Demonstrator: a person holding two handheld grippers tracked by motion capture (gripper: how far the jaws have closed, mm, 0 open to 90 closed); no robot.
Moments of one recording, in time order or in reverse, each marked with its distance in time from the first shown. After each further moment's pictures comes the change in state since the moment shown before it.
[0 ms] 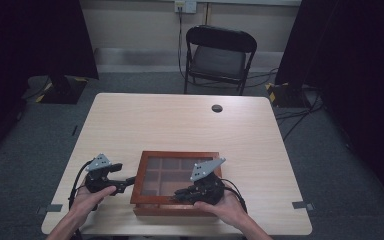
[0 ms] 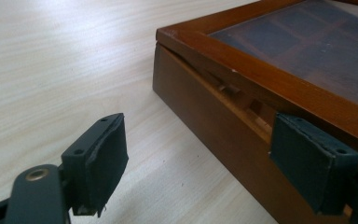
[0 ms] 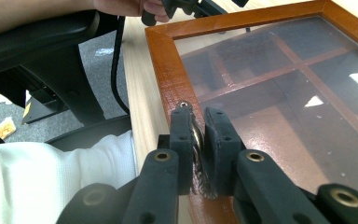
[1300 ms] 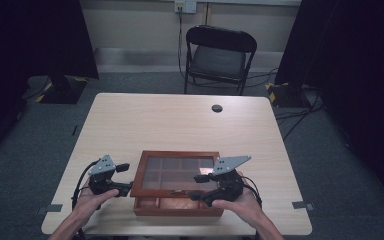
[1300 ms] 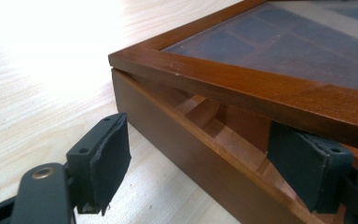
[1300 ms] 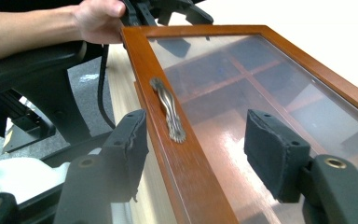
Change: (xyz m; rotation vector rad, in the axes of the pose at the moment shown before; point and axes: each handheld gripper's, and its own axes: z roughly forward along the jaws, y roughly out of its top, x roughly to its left) left arm -0.015 0.008 0.001 -0.044 -0.083 0.092; right arm -0.007 -0.014 -0.044 -0.108 -0.083 0.034
